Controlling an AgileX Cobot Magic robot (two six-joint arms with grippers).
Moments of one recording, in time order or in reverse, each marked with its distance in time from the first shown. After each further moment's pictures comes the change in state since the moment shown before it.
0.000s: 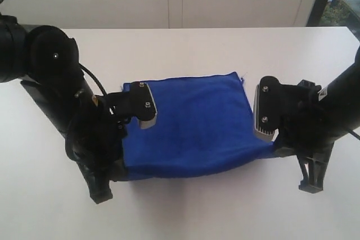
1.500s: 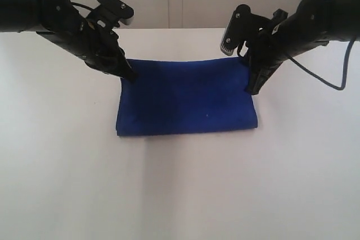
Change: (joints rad) left arm 0.248 0.241 -0.324 0.087 -0.432 -0.288; right arm -0.041 0.407 -0.427 -0.071 -0.403 0.120
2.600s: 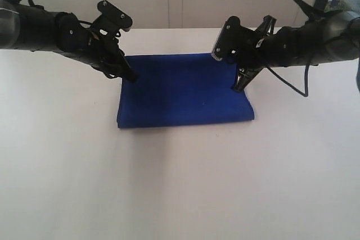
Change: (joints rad) left arm 0.040 0.144 -0.021 0.017 -0.253 0.019; right arm -0.001 0.201 -0.032 -0.004 -0.360 0.004
